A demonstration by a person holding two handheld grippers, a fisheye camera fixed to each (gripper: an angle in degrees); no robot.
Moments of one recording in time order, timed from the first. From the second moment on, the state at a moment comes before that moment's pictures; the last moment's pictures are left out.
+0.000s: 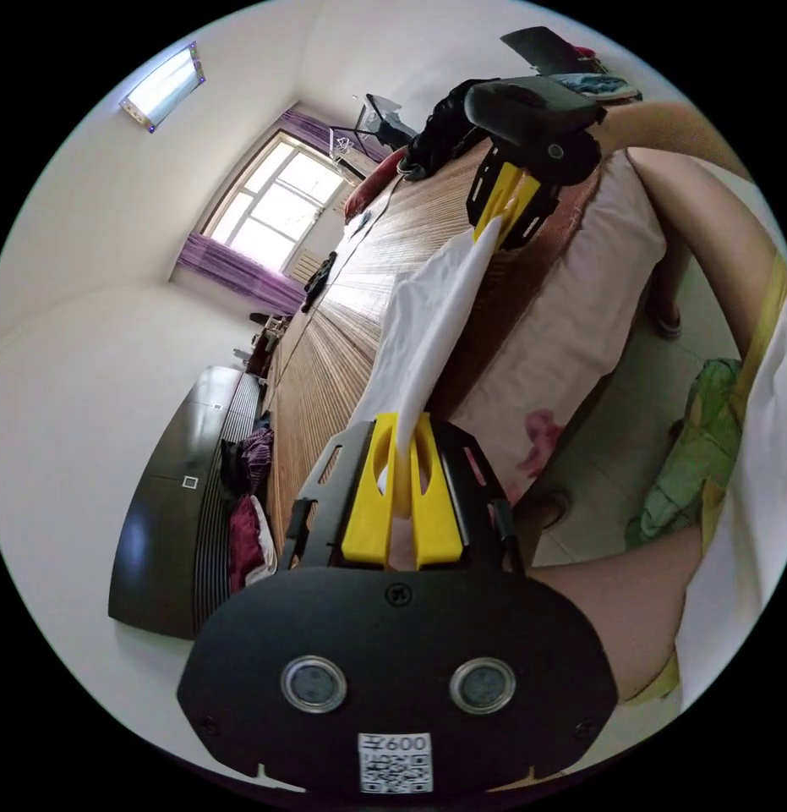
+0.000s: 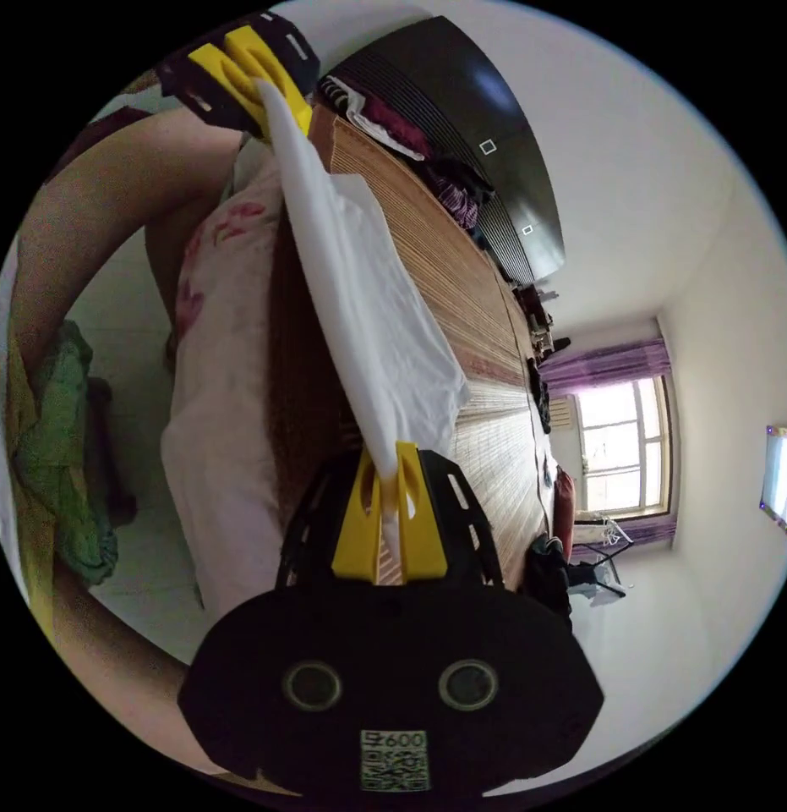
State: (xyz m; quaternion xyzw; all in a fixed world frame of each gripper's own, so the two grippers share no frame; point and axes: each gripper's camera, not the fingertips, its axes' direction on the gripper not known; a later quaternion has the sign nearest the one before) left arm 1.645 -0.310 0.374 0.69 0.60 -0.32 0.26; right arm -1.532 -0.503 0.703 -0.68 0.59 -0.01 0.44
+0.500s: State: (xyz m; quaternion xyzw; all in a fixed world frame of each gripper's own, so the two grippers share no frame) left arm 1.625 -0.264 0.280 0.76 0.56 -0.29 0.15; right arm -1.517 -0.519 0.844 -0.72 0.56 0.03 0.41
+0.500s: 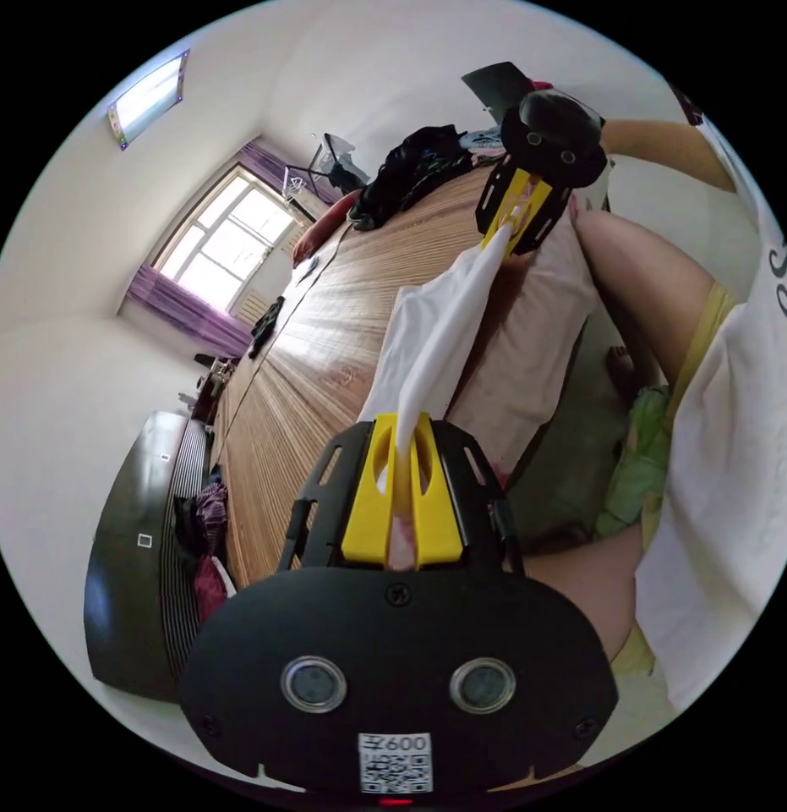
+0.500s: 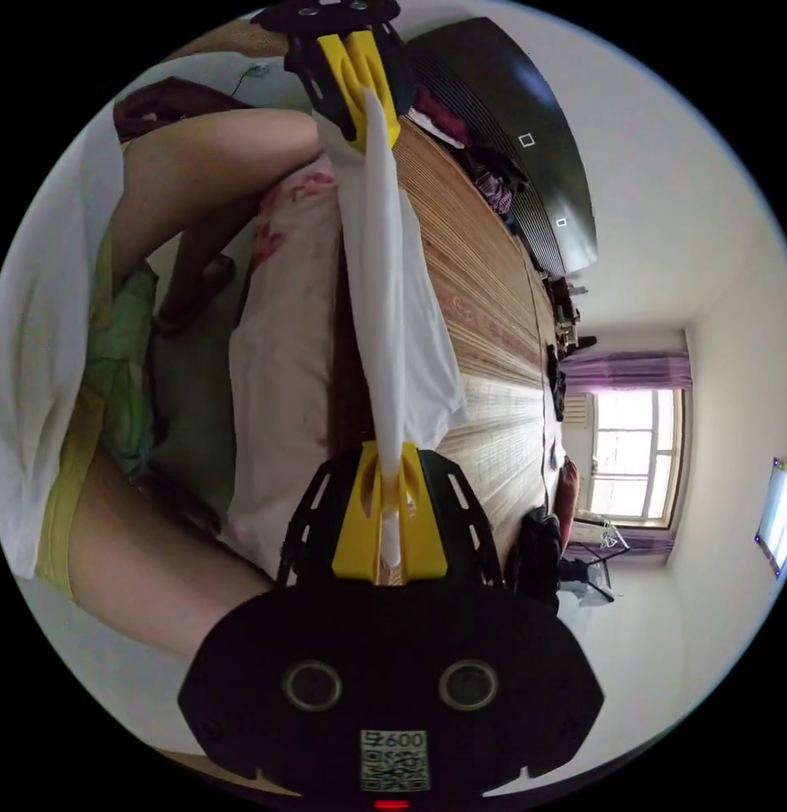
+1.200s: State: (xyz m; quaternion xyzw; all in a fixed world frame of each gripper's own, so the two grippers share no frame) left arm 1.696 -0.081 0.169 0.87 0.37 -0.31 0.04; right arm -1.475 -0.630 1.131 -0.69 0.63 0.14 0.34
